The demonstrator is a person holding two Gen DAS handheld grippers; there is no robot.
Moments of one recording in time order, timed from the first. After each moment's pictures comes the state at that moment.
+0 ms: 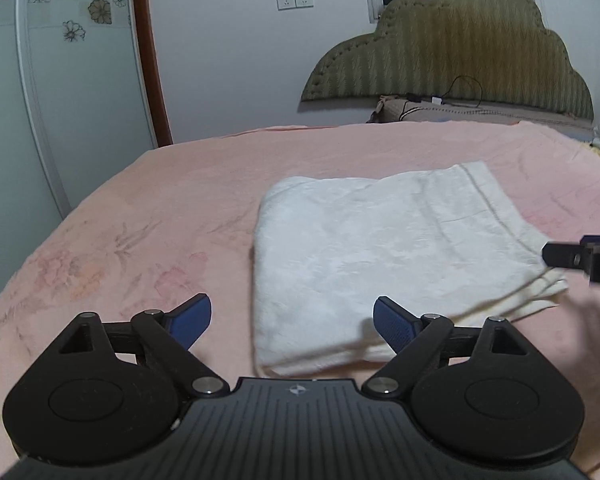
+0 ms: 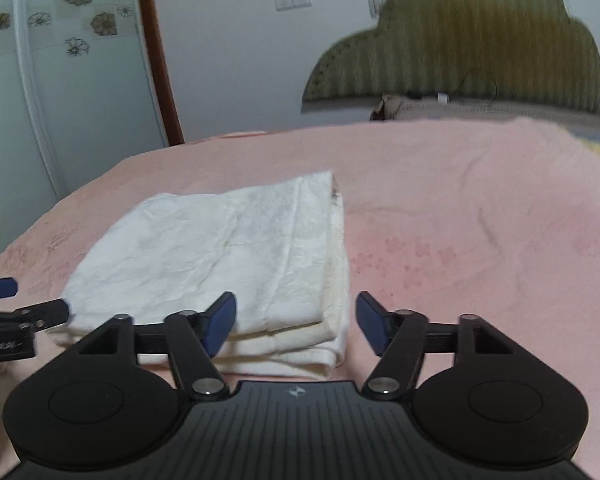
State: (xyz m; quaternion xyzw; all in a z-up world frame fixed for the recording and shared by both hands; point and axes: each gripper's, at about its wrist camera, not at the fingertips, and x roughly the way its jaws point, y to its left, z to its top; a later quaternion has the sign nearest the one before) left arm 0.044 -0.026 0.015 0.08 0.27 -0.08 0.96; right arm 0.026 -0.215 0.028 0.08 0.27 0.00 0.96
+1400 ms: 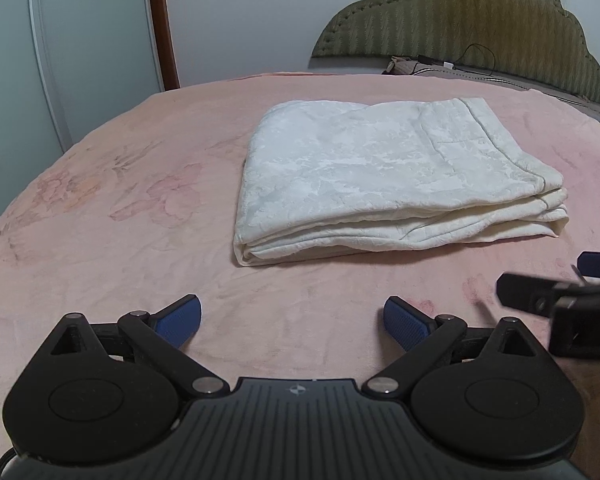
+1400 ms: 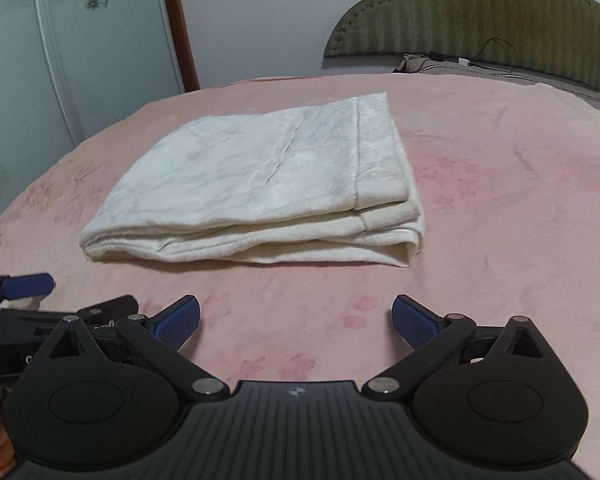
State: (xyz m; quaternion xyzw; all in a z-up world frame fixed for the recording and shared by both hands) left arm 0.017 -0.028 -0.029 0.07 0.33 -0.06 0.94; right arm 0.007 -0.158 -0.006 0.07 0.33 0.02 0.94
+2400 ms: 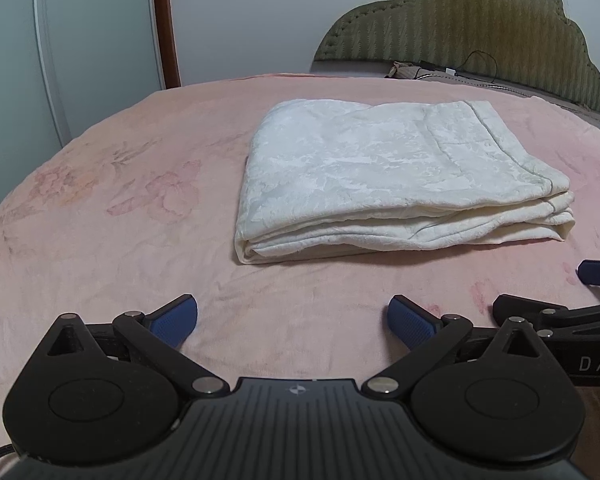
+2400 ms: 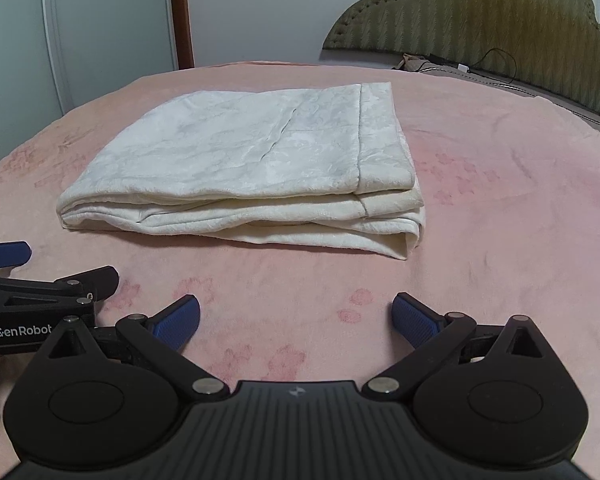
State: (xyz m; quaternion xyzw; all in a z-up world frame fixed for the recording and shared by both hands) left arm 0.024 -0.021 -0.037 0.05 0.32 -0.06 0.94; right arm 0.012 -0.150 -0.017 0.03 0.34 0.00 0.94
